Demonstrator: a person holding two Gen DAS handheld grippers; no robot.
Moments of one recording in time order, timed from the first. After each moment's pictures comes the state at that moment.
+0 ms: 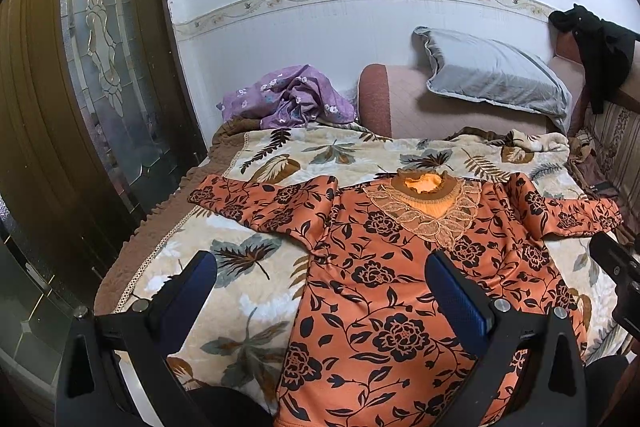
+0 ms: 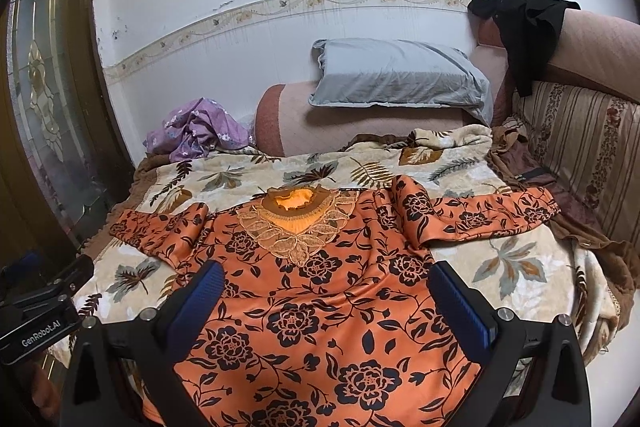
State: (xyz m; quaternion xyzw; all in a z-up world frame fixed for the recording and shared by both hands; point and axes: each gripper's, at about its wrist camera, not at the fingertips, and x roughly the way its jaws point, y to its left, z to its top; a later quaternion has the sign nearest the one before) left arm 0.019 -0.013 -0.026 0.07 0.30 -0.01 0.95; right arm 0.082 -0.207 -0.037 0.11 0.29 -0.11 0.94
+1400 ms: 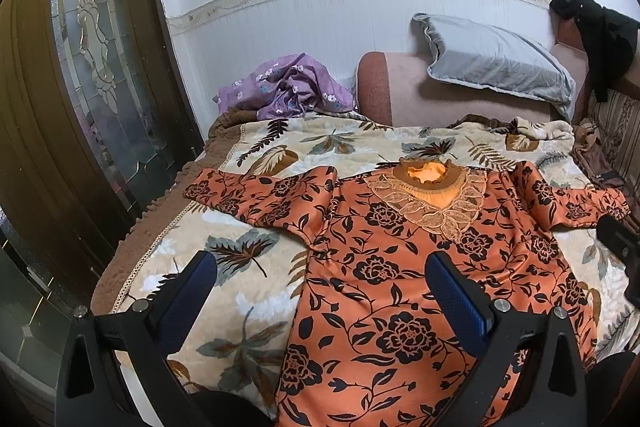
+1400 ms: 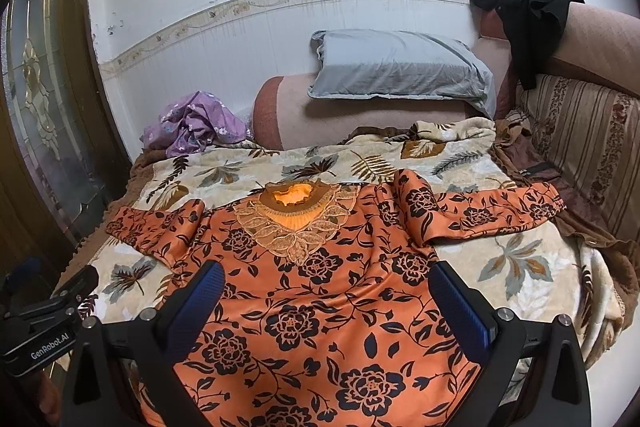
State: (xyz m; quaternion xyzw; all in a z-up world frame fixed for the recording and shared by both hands) left arm 0.038 -0.017 -0.041 0.08 0.31 -0.01 0.95; right arm 0.102 -0.211 -0.045 0.11 0.30 -0.12 0.94
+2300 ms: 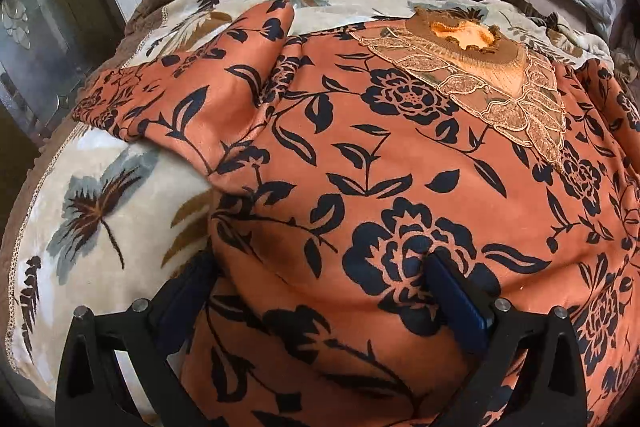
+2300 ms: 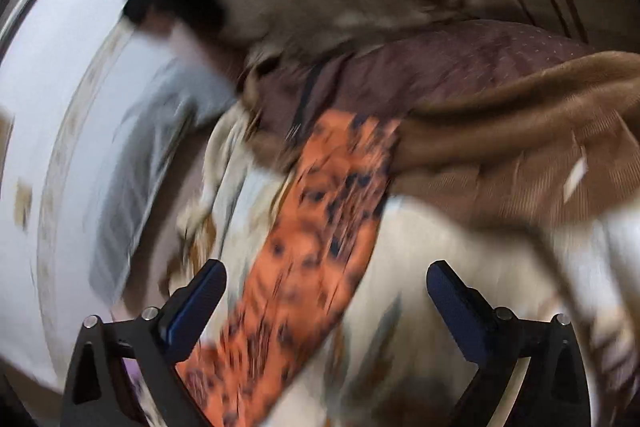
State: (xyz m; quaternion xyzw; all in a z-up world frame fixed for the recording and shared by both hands) left arm 0.211 -0.033 -0.248 0.09 0.48 -0.05 0.87; right arm 0.112 -0.676 -0.243 0.55 0.18 -0.33 0.75
